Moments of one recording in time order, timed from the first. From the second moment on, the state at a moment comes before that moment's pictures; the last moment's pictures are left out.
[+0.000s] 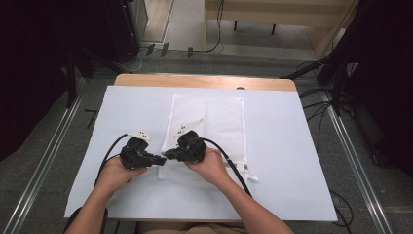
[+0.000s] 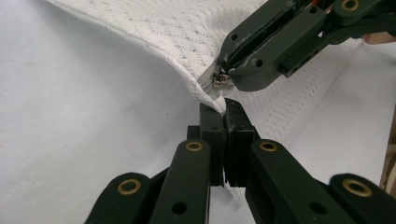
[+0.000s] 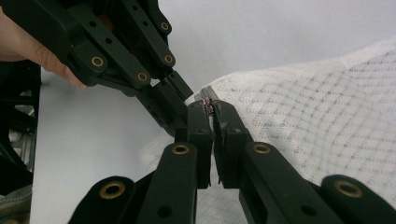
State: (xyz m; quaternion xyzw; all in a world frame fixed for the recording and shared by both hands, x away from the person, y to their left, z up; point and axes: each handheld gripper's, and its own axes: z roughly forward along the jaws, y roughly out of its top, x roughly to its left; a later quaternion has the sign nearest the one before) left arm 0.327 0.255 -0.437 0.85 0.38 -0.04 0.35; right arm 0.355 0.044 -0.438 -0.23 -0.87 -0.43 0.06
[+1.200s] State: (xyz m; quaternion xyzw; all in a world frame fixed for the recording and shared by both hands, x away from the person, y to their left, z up) left arm 0.328 0.258 -0.438 0.85 0.39 -0.05 0.35; right arm 0.349 0.034 -0.442 -0.19 -0.88 -0.43 0.05
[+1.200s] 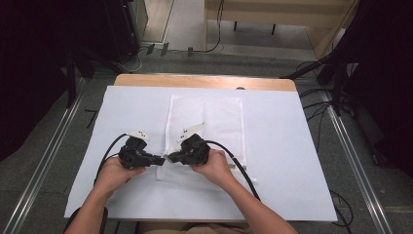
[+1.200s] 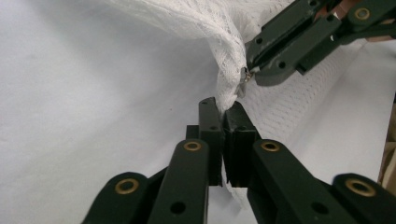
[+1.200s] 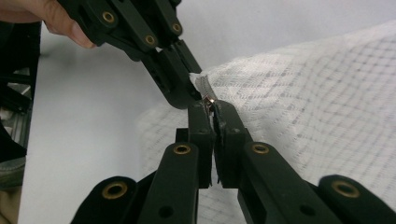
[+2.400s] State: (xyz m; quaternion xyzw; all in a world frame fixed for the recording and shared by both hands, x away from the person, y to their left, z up) left arm 0.325 0.273 -0.427 0.84 0.39 -0.04 0.39; right arm 0.353 0.016 -0.442 -0.19 -0.89 -0.41 0.05
